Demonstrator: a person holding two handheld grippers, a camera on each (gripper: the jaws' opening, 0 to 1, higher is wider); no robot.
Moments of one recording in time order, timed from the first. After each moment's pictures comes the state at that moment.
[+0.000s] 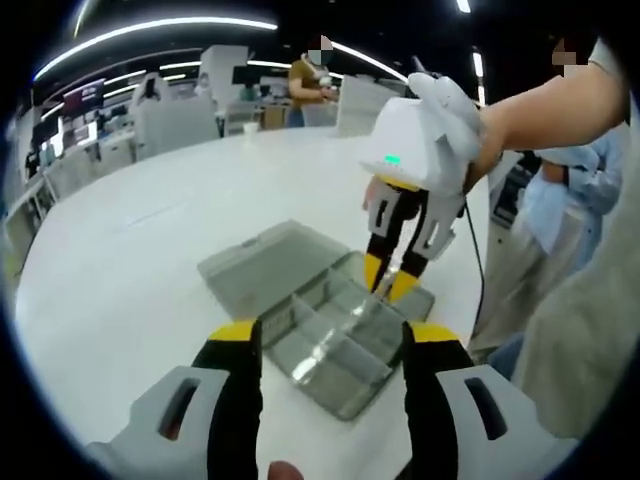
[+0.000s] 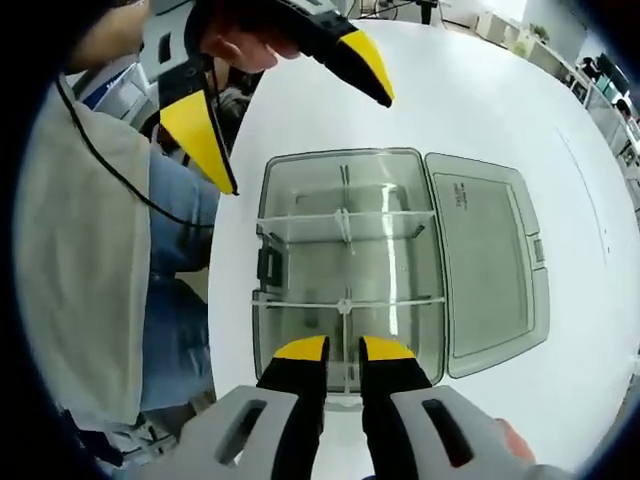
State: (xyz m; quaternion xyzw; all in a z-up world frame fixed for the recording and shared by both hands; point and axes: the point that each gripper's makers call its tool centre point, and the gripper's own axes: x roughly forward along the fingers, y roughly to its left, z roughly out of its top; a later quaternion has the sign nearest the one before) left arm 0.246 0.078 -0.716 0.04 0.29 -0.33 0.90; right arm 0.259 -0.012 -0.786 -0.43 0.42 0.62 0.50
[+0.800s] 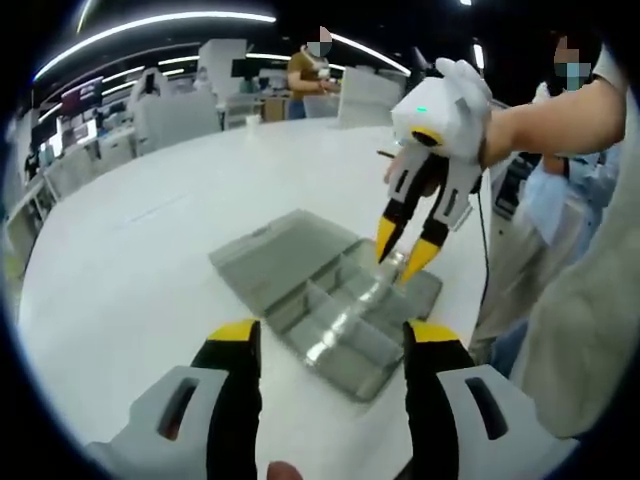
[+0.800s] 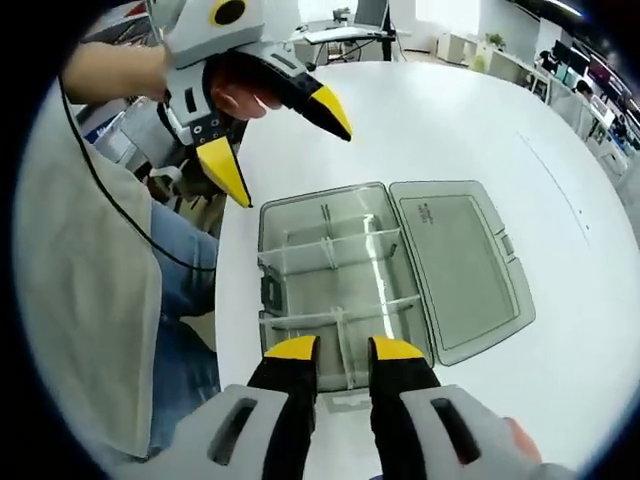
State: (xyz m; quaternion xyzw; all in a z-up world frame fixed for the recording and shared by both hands) left arm 0.246 0.096 -0.718 0.05 0.31 -0.33 0.89; right arm 0.259 -0.006 -0.762 -0.34 0.39 0.63 0.58
